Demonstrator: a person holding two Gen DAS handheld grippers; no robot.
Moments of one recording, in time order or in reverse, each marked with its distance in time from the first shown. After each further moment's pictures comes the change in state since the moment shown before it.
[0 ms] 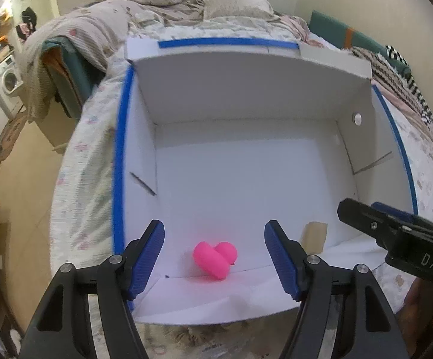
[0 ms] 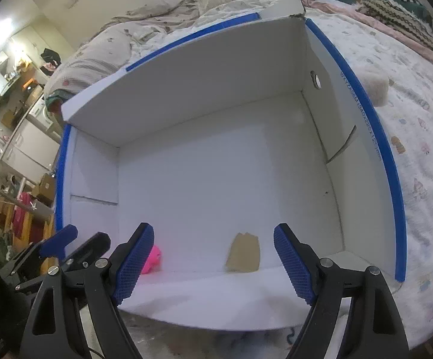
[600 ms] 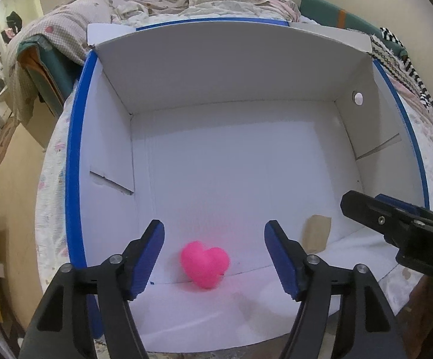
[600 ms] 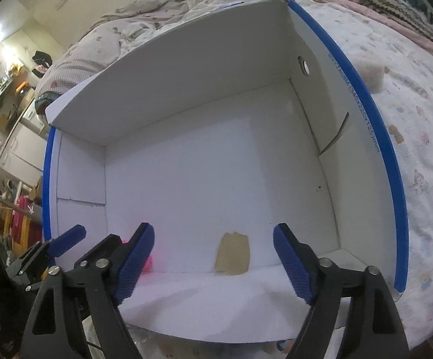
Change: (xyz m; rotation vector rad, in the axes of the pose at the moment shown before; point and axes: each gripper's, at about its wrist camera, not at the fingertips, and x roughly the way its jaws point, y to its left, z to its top) left arm 0.038 -0.021 0.005 0.056 0.064 -0.018; right arm 0.014 -0.019 0.002 0.038 0.034 -0.018
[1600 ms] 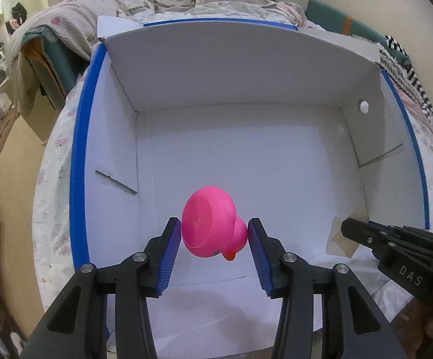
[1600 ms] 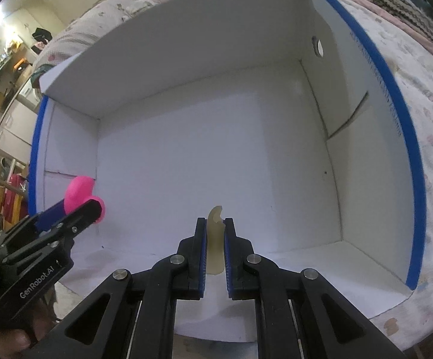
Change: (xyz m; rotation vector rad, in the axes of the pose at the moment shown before) left arm 0.001 0.011 0.001 -0.038 -0.002 -0.013; right arm 0.016 0.005 -0.004 -0.065 0.093 -0.039
